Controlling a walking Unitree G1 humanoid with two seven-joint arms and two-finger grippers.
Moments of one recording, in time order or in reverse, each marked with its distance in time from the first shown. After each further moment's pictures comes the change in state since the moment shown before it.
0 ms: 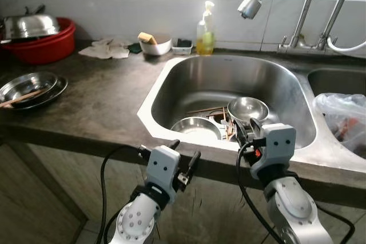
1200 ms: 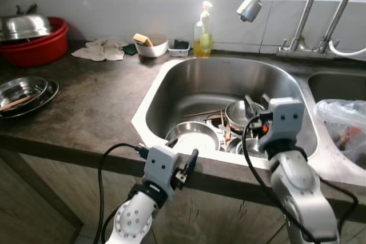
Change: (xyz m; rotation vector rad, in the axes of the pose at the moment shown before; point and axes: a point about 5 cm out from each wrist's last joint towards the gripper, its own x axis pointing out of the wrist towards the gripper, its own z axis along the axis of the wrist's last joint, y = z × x) left arm 0.000 0.002 0.003 0.011 -0.001 -0.004; right arm 0.025 -0.022 0.017 -0.050 -0.051 -0.088
